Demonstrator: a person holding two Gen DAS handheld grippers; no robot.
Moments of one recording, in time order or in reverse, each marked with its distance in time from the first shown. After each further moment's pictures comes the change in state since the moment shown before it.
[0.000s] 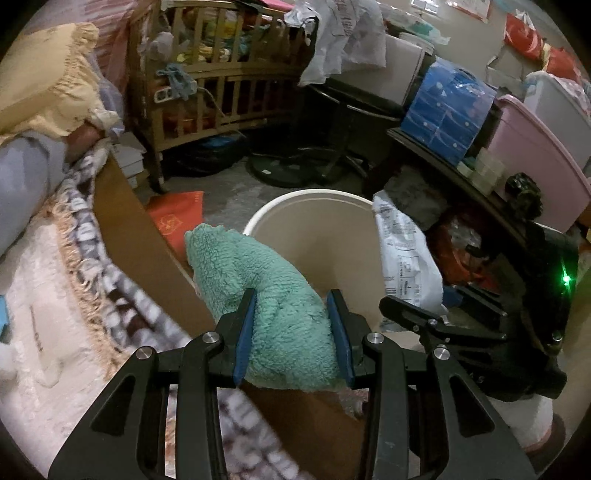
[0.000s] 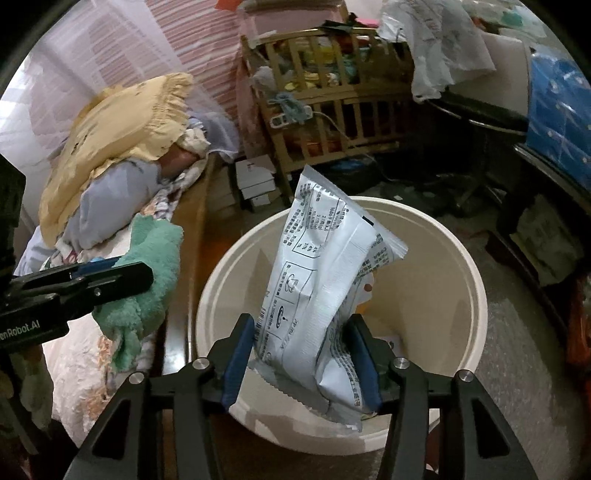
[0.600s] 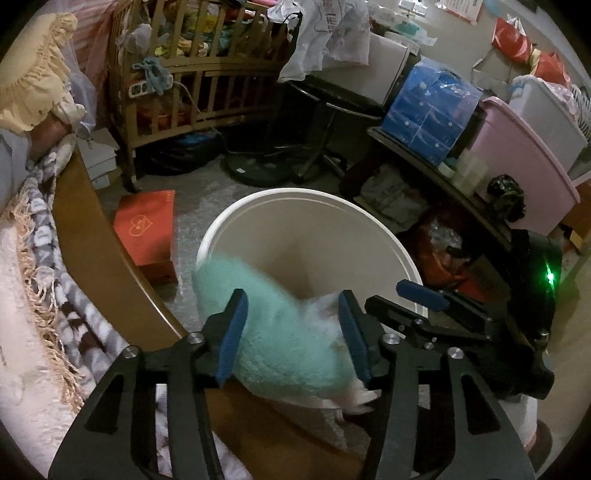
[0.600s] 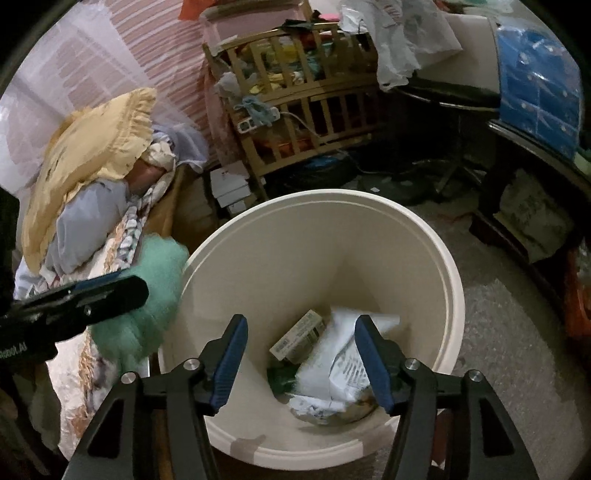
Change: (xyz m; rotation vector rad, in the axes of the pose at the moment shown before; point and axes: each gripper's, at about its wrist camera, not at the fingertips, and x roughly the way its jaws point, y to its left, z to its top) left arm 0.027 -0.006 0.007 -0.008 0.004 -0.097; right arm 0.008 -0.030 -0.004 0.104 -0.012 -0.044
